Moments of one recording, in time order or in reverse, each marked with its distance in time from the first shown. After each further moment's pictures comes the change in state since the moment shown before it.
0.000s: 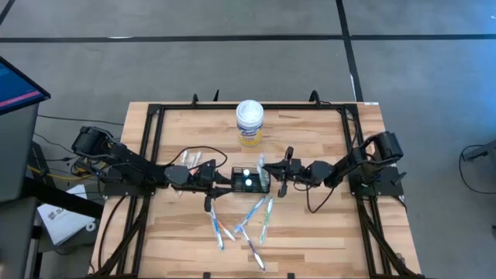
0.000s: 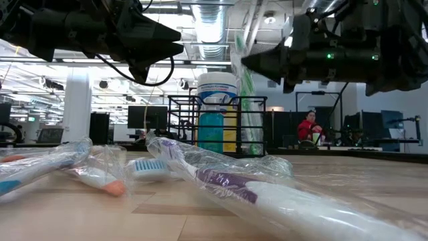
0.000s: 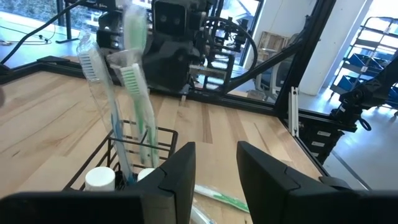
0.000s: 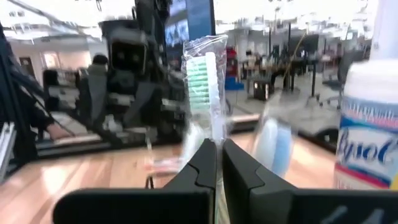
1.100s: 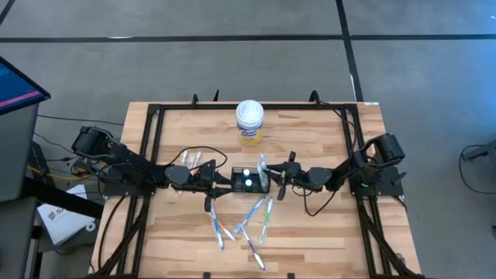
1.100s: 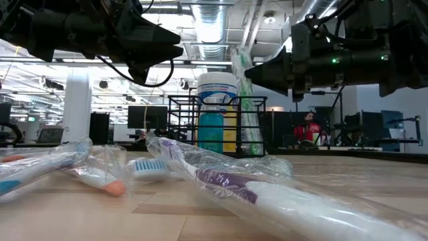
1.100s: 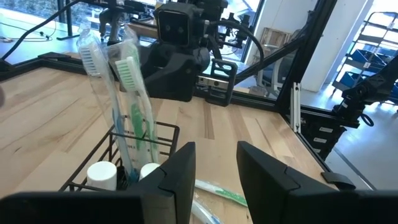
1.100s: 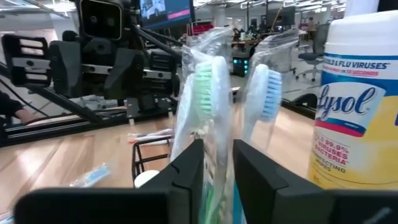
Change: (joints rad) left arm 0.000 0.000 0.000 -0.018 -0.002 0.000; right arm 0.074 -0.002 -0.001 -0.110 0.168 0.060
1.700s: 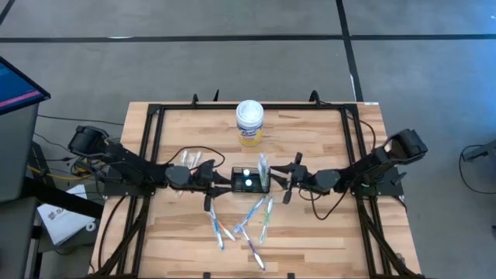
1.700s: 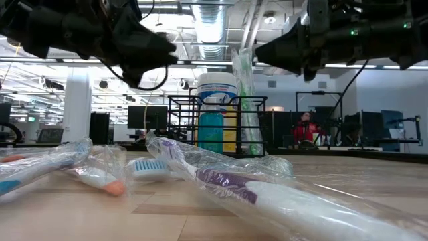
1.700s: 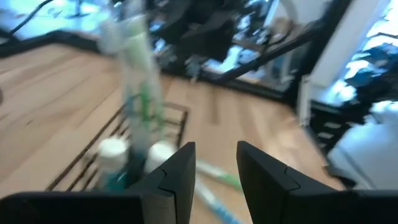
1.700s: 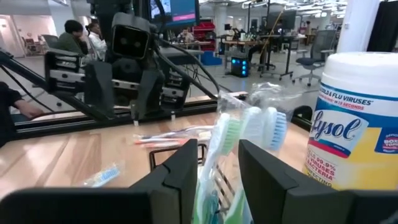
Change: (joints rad) left arm 0.000 -0.060 0.001 -0.135 -0.033 -0.074; right arm 0.090 -0.233 0.000 -0.259 0.098 -0.050
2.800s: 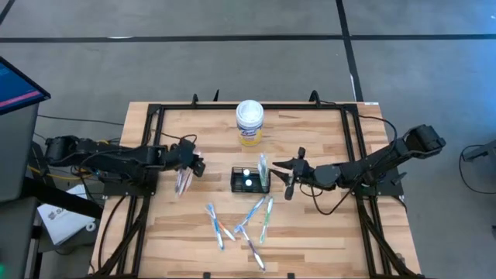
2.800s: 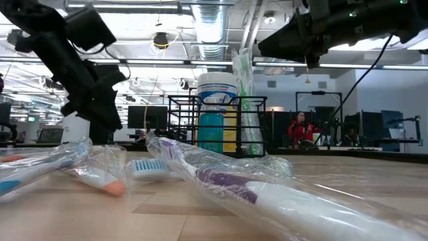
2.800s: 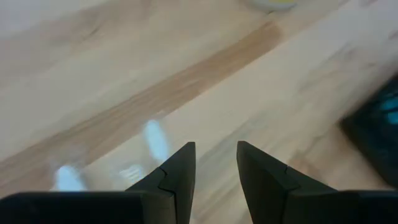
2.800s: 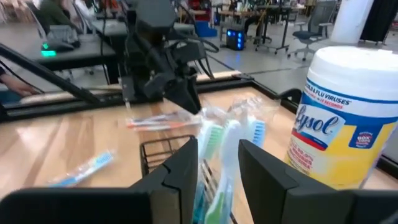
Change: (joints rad) left arm 0.364 -0.365 -0.001 -1.112 -0.123 -0.442; right arm -0.018 -0.221 0.092 -0.473 -0.004 0.069
